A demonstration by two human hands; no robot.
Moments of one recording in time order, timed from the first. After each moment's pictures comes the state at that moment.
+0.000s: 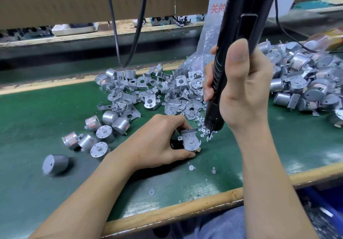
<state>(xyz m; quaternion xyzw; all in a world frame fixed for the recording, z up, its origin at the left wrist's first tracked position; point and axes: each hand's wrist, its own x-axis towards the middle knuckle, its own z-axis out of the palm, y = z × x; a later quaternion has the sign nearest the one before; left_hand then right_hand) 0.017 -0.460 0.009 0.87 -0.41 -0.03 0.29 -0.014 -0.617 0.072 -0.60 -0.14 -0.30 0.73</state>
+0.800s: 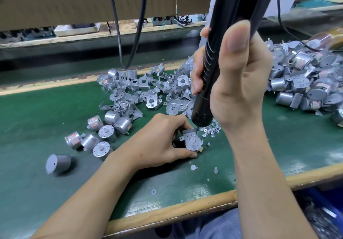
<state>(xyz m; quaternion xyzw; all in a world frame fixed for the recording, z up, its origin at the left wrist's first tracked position) 0.017 -0.460 0.009 0.86 -0.41 -0.02 0.29 -0.014 -0.595 0.086 -0.55 -0.19 -0.32 0.75</state>
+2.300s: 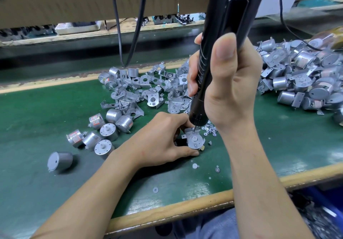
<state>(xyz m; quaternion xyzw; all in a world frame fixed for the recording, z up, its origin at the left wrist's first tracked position) 0.018 -0.460 0.008 0.87 -0.41 -0.04 0.29 -0.009 -0.589 0.075 -0.56 -0.19 -0.30 0.75</state>
